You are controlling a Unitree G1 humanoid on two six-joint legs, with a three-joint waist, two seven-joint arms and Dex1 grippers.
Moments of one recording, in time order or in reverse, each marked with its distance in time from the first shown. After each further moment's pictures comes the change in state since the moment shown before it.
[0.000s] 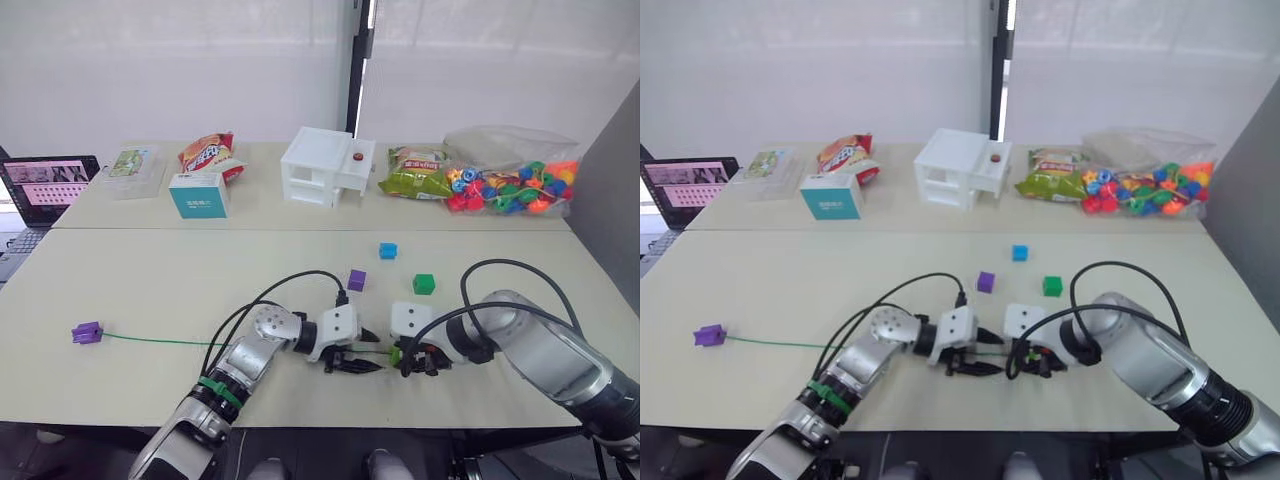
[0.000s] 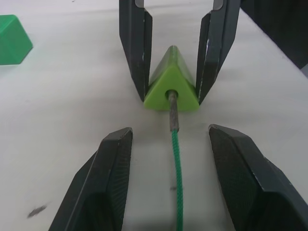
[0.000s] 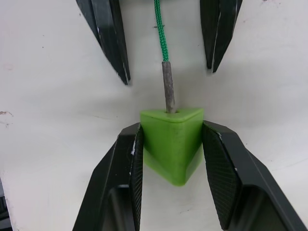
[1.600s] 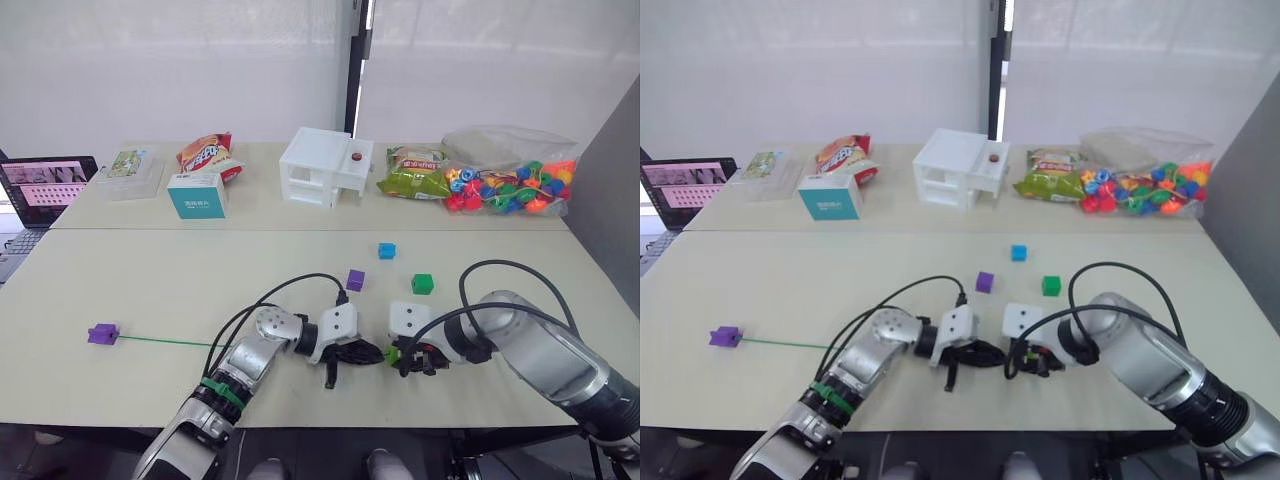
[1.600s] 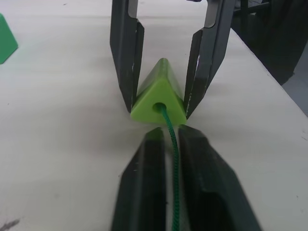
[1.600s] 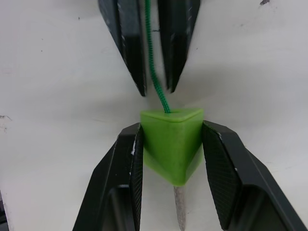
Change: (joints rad) left arm 0.005 -0.017 0.026 0.018 -0.069 0.071 -0.046; right arm 0.006 0.018 -0.006 -0.014 -0.010 0.018 -0.007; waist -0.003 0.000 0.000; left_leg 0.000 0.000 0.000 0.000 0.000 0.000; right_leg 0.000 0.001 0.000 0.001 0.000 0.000
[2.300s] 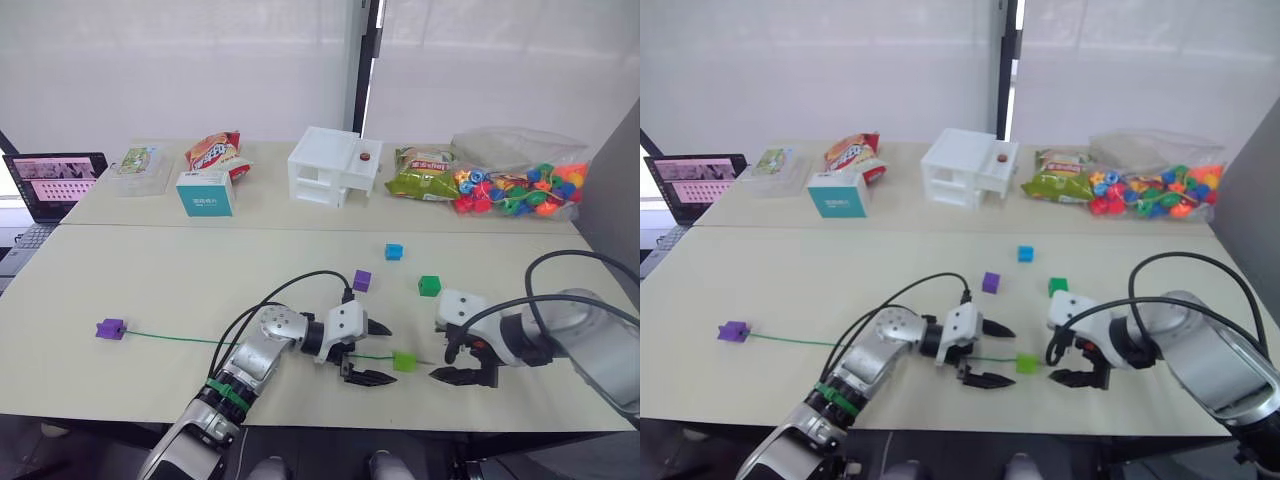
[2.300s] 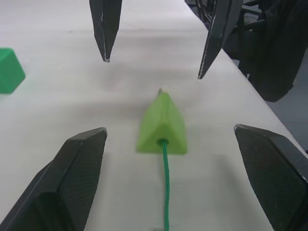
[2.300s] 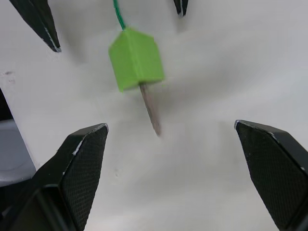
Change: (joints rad) left arm -0.026 -0.094 -0.022 0.019 -0.007 -0.031 -0.005; right arm 0.223 -0.206 -0.334 -0.089 0.169 0.068 -0.001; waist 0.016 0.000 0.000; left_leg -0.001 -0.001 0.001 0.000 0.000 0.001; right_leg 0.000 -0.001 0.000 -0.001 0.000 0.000
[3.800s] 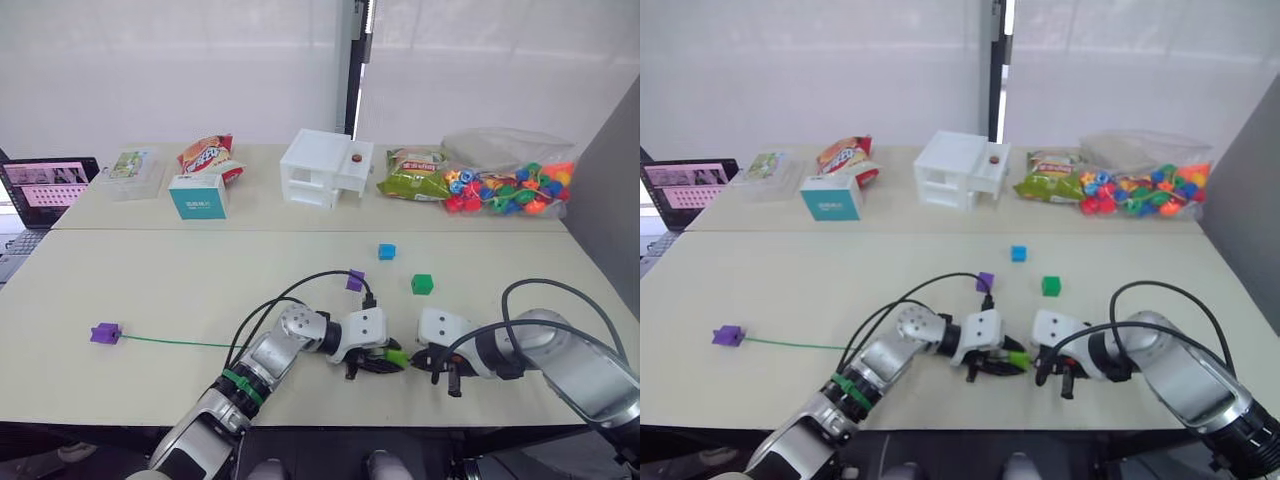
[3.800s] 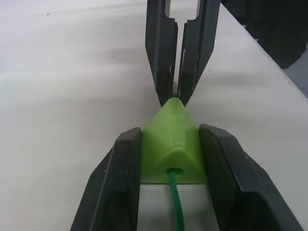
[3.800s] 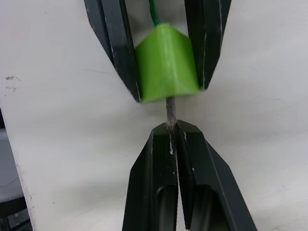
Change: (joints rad) left arm -0.047 0.052 -0.070 -0.020 0.118 0.048 0.086; right arm -0.014 0.121 0.158 0.141 -0.059 -0.243 -0.052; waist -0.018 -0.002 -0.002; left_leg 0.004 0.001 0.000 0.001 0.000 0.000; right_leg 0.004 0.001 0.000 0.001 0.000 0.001
